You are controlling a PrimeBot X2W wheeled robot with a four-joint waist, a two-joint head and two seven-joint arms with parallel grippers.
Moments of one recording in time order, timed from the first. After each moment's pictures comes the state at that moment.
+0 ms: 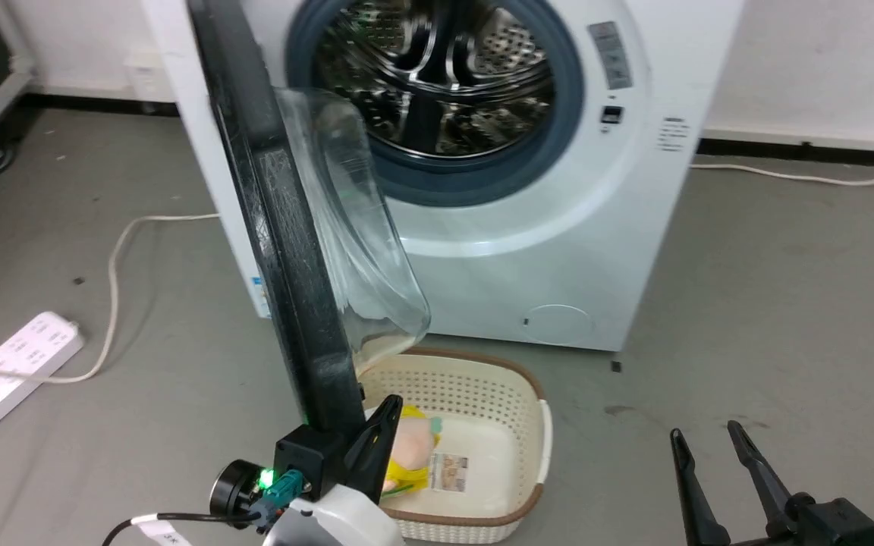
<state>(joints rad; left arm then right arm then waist) -0.08 0.06 -0.28 0.15 -0.17 -0.08 -0.06 0.14 -0.05 0.05 0.03 0.14 0.13 -0.26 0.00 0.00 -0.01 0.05</state>
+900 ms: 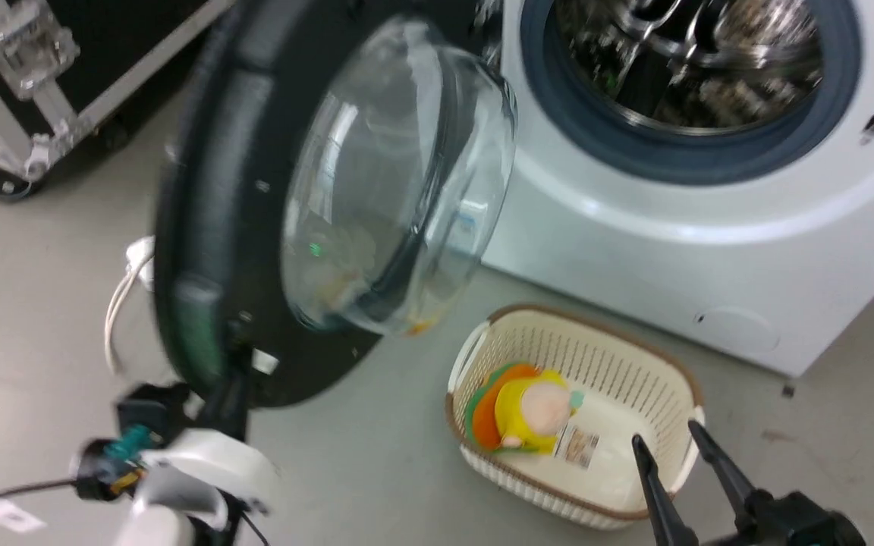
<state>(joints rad) -0.16 0.18 -0.09 0.23 -0.29 -0.04 -0.12 0.11 -0.05 0.10 0.06 0.08 0.13 -0.26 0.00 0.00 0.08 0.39</state>
